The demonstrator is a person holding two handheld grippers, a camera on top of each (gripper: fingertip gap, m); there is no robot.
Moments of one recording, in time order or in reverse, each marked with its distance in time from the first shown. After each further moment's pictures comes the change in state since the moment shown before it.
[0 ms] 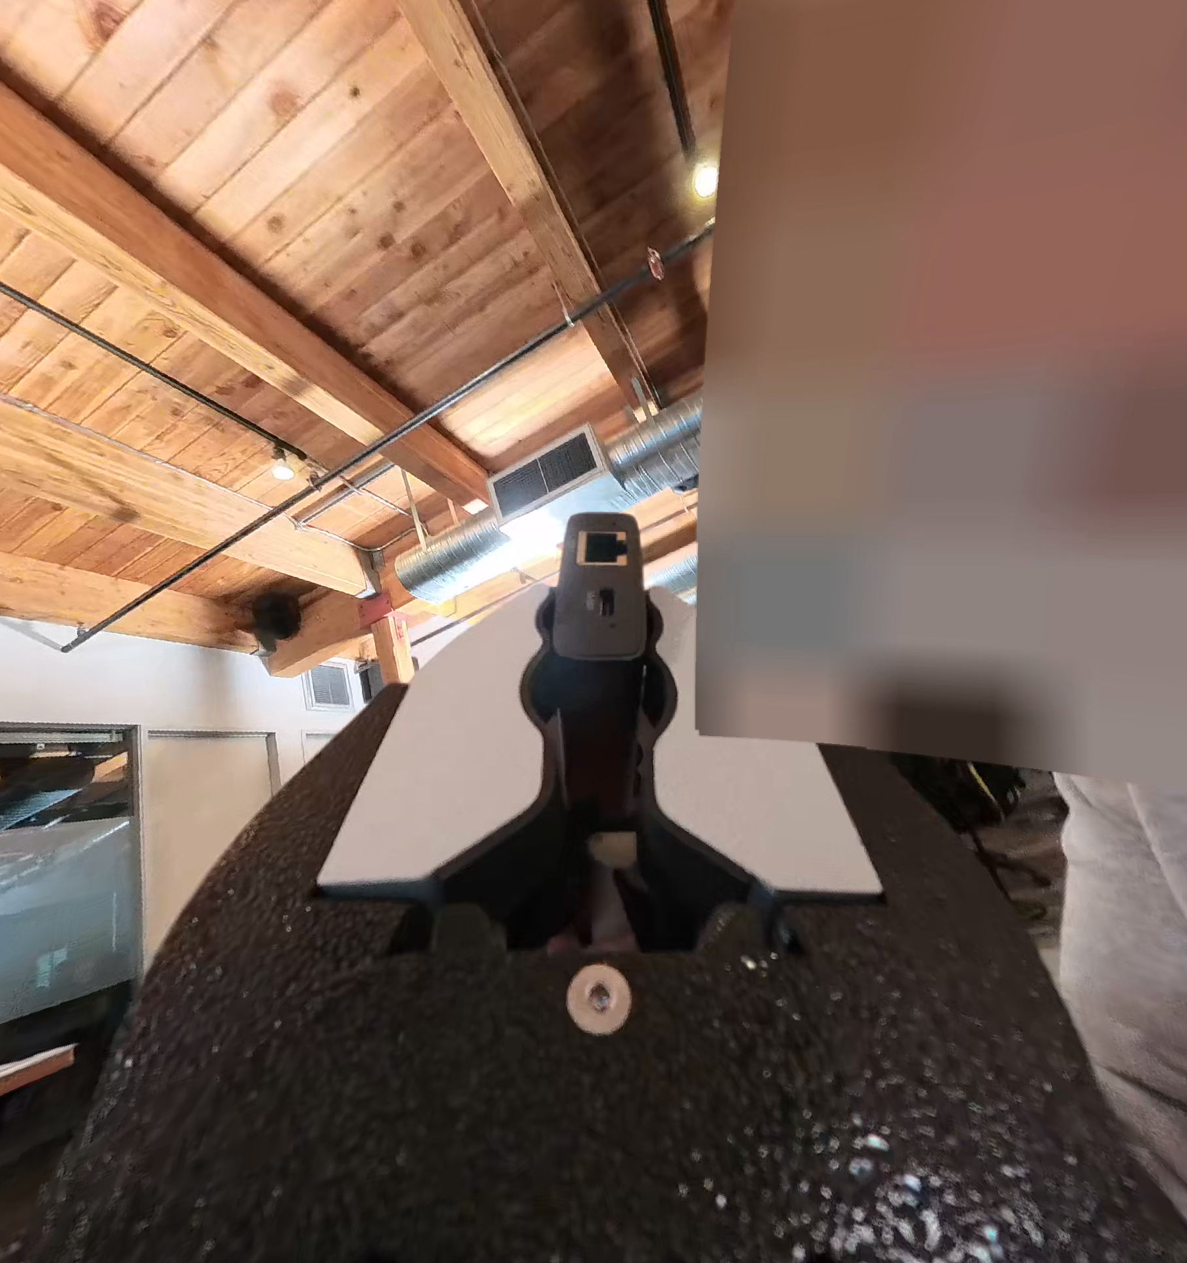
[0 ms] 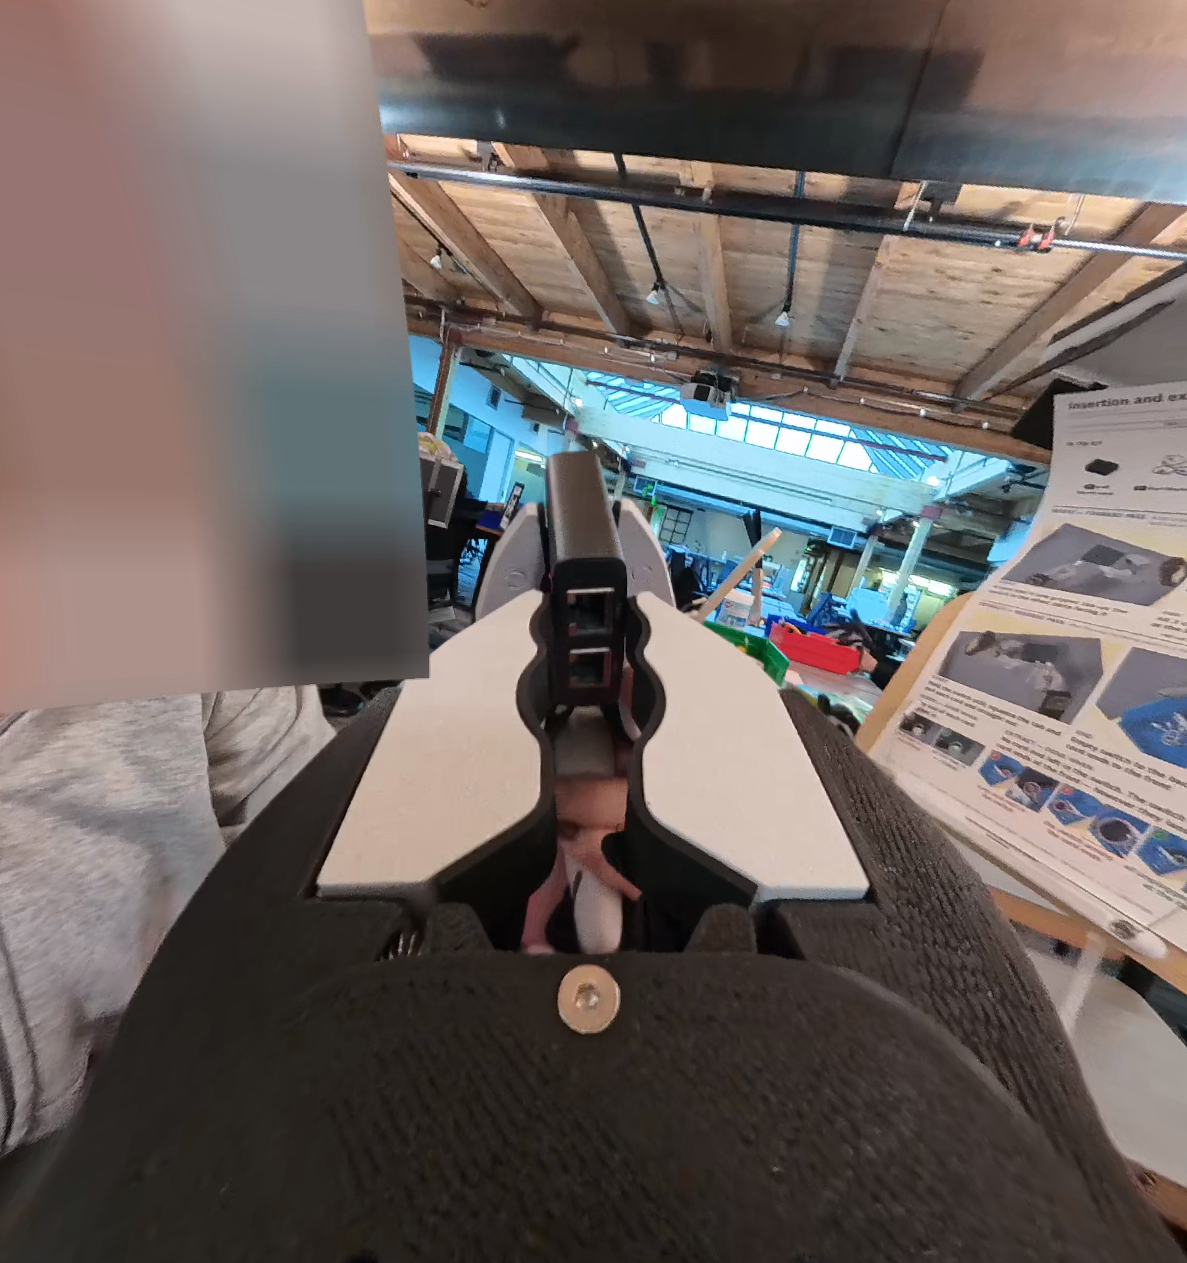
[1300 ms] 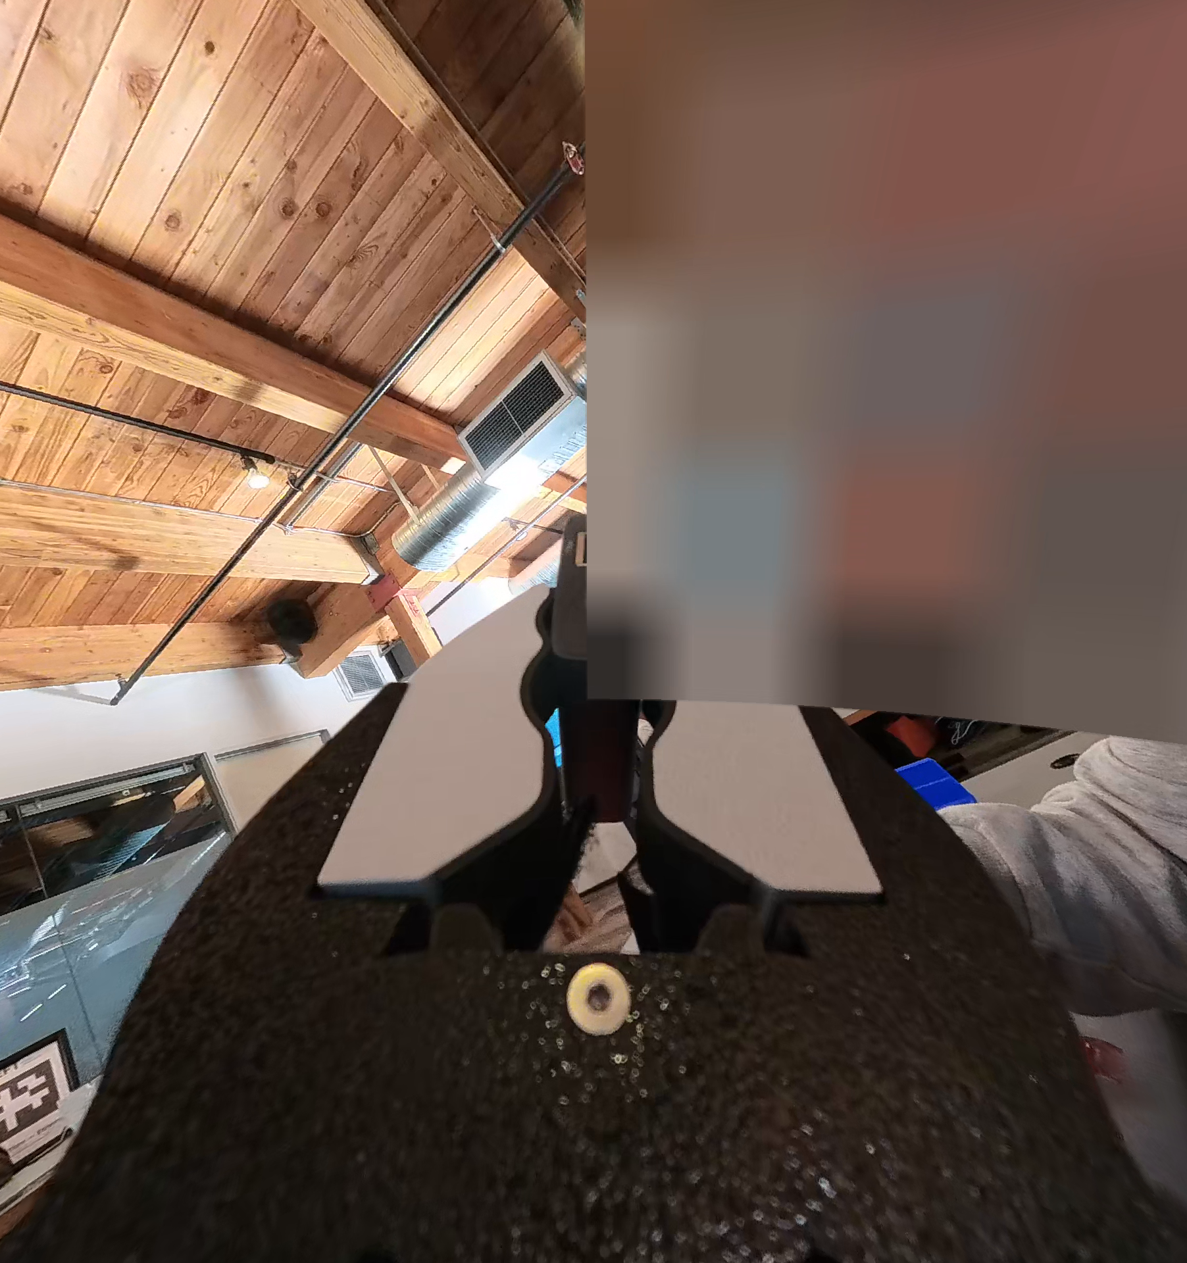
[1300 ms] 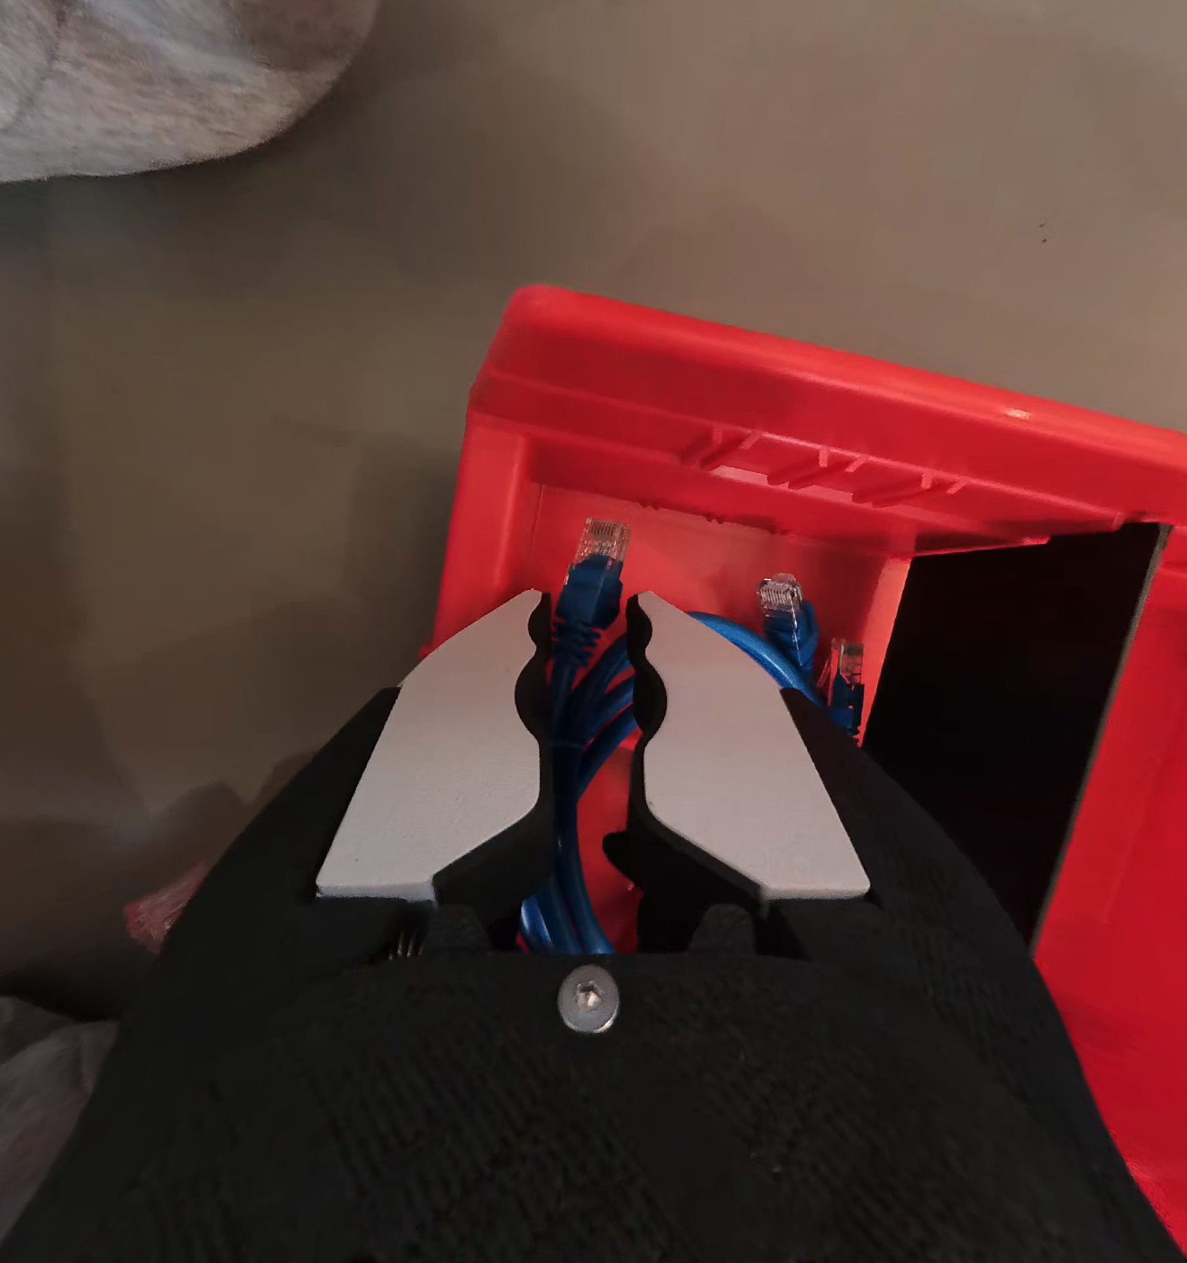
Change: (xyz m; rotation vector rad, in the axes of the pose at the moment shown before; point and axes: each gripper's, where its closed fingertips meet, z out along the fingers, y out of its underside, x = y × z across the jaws) left arm -0.072 -0.049 -0.066 -0.137 0.131 0.211; right arm -0.011 0.269 -0.081 -1.528 -0.024 0.212
